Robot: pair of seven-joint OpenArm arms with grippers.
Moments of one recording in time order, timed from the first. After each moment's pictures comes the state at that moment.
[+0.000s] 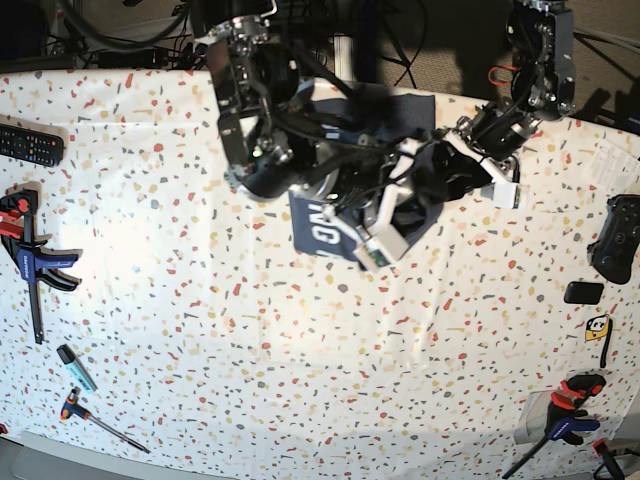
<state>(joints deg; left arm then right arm) 11.7 -7.2 -6.7 76.3 -31.4 -37.9 25.0 -1.8 -8.8 -17.8 101.1 30.5 30.2 -61.4</state>
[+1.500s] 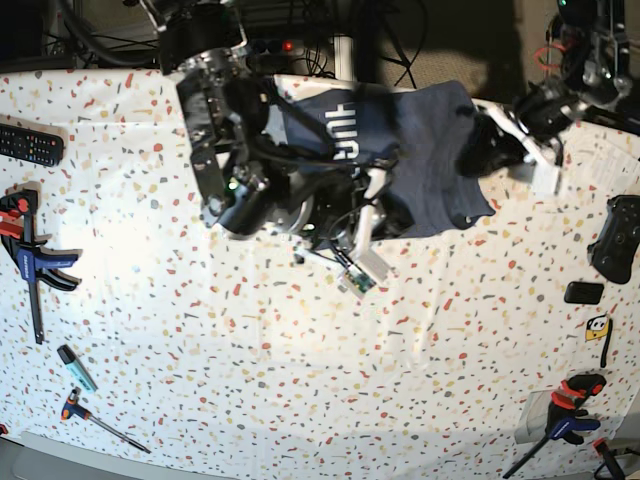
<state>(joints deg) 23.5 -15.2 -10.3 99.7 -48.8 -33.6 36.8 5.9 -0.3 -17.9 101.1 28.4 32.9 -61.8</state>
